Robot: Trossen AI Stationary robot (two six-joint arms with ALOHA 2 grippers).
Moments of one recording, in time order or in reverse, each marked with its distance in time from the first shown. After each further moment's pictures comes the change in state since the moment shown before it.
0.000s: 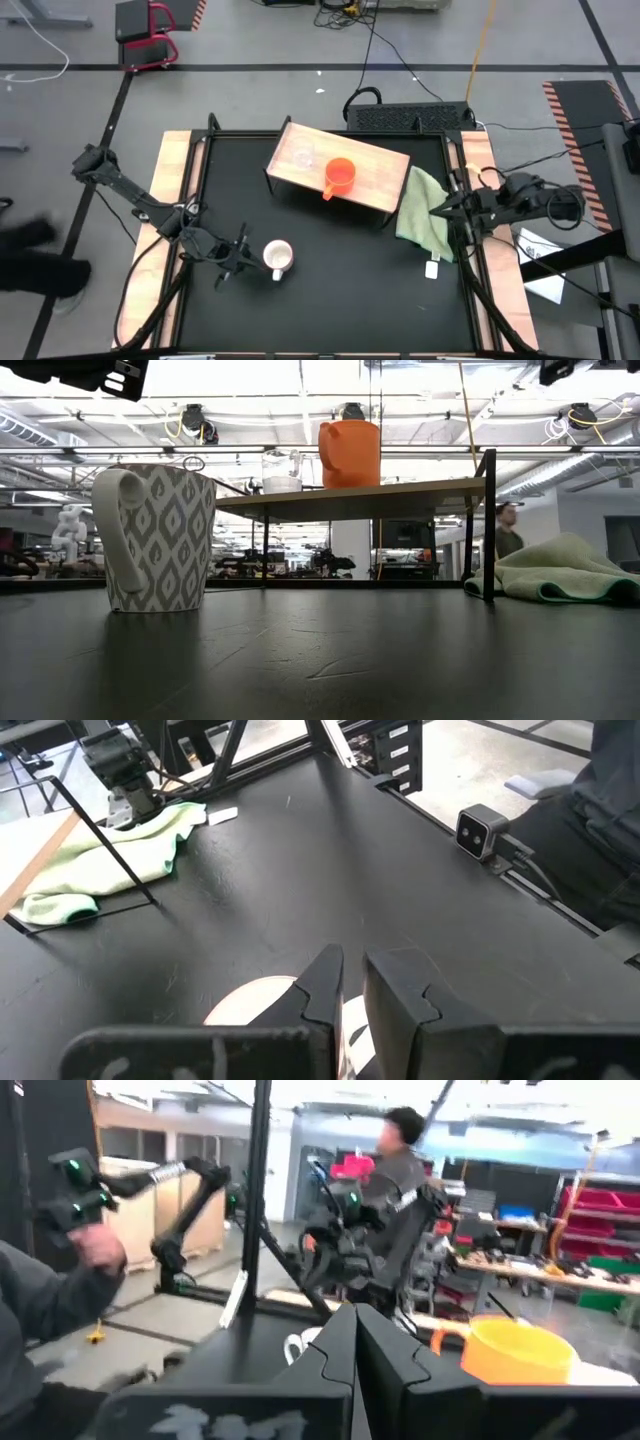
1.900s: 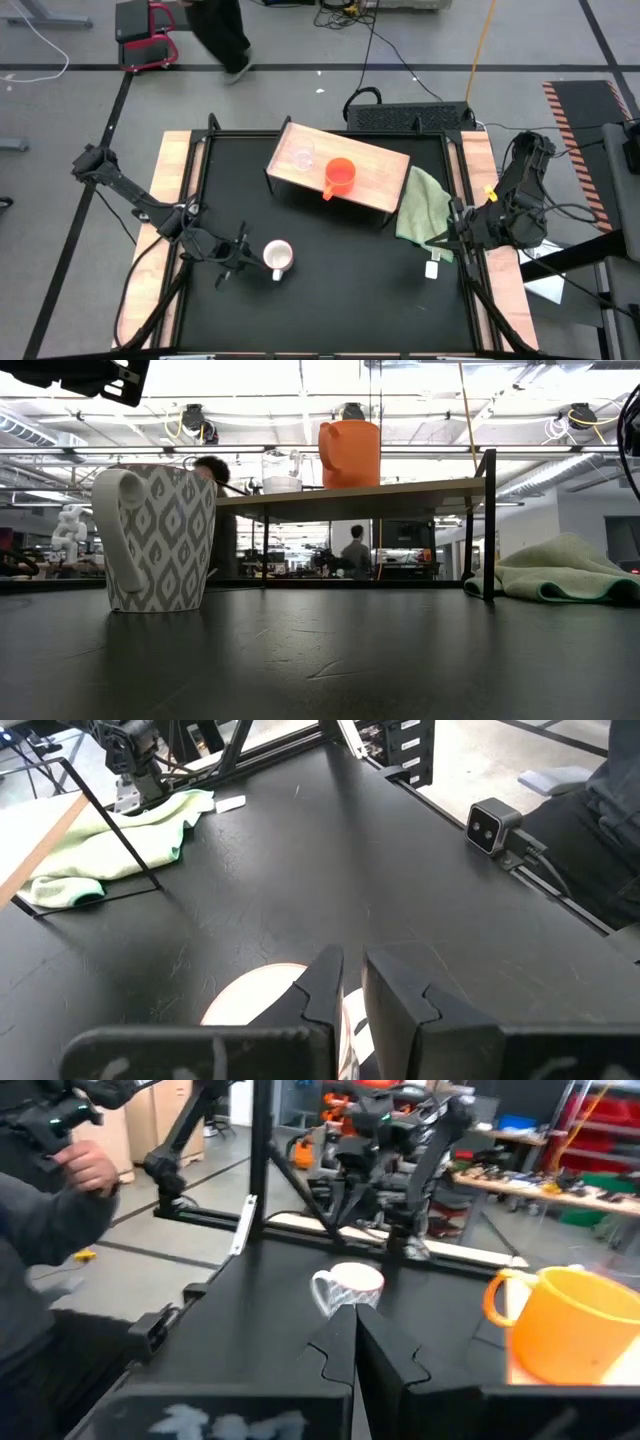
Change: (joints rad) left arm 0.000 0.000 0.000 -0.019 -0.024 -0.032; right arm 0.879 0.448 0.224 -0.128 0.941 0.167
